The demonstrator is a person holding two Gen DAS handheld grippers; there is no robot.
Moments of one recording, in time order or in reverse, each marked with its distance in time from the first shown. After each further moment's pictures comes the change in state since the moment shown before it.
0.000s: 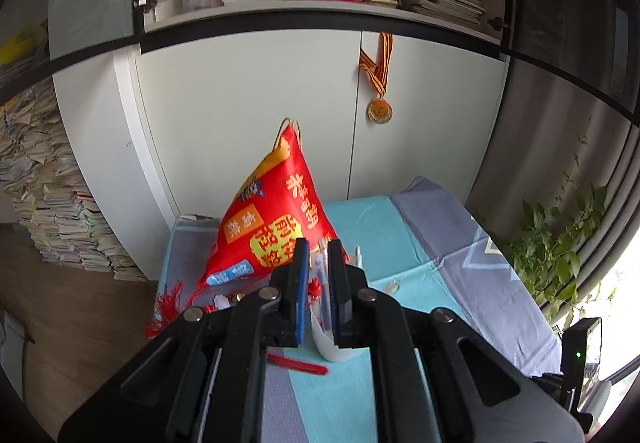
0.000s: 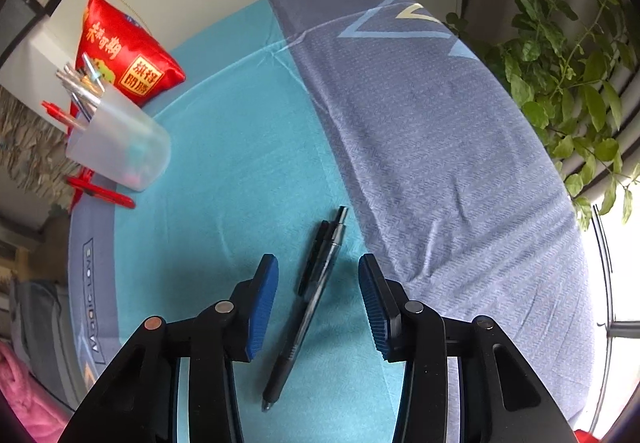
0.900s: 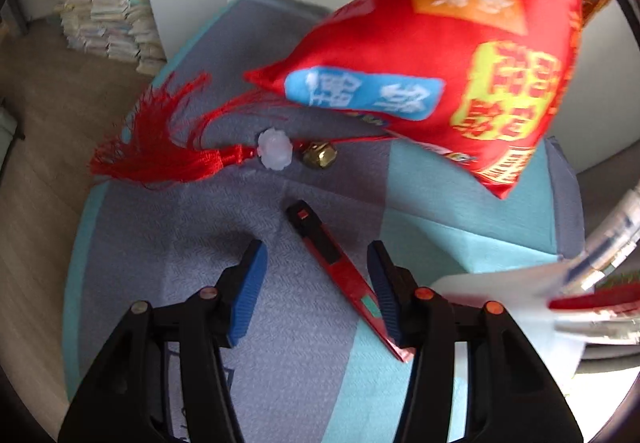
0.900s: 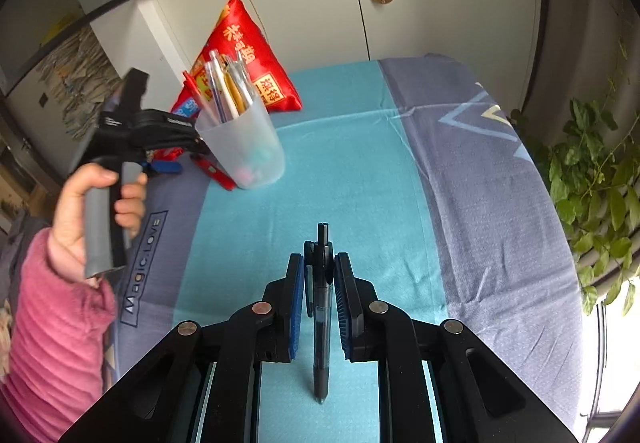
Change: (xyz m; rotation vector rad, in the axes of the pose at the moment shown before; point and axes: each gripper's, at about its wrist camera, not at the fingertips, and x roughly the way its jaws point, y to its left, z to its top) left arm 0.172 0.103 -0.078 -0.515 0.513 0.175; right arm -0.058 0.054 -0.034 -0.272 -0.216 0.114
